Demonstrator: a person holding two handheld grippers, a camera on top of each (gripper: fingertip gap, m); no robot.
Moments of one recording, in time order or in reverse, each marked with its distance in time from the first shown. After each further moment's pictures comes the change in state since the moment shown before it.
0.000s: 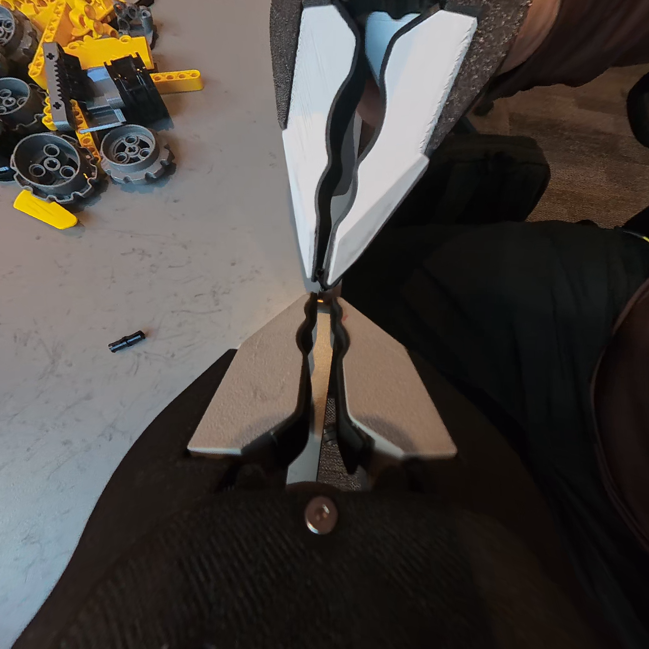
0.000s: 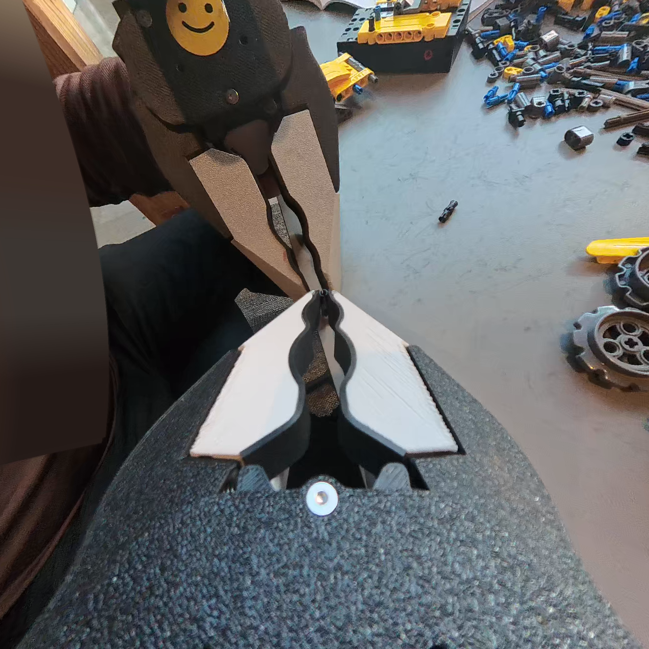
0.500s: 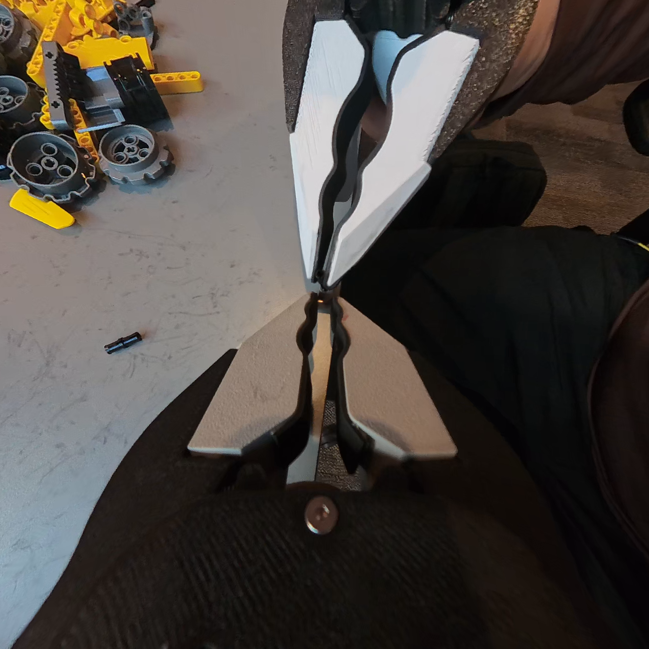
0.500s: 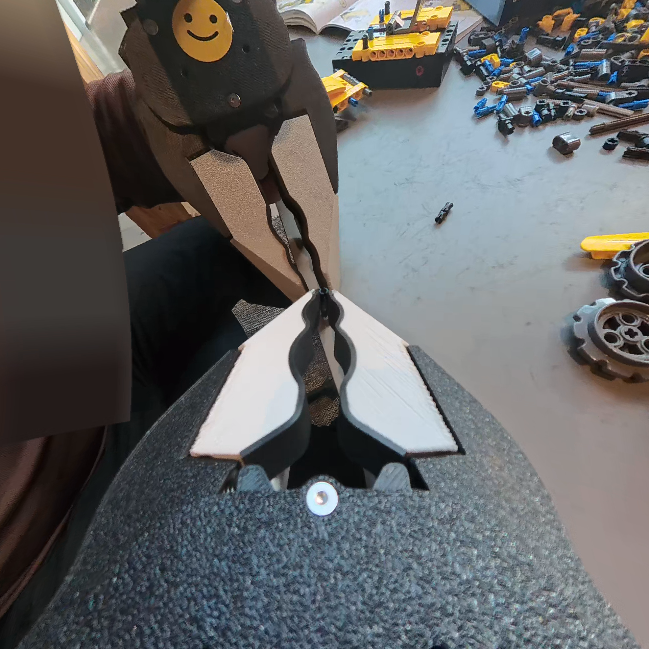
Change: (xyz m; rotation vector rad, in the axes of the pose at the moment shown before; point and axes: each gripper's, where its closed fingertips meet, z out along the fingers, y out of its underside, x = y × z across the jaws) left arm 0.001 -0.001 0.001 0.007 0.004 -0.013; right arm 0.000 0.001 0.000 0.049 0.020 -0.003
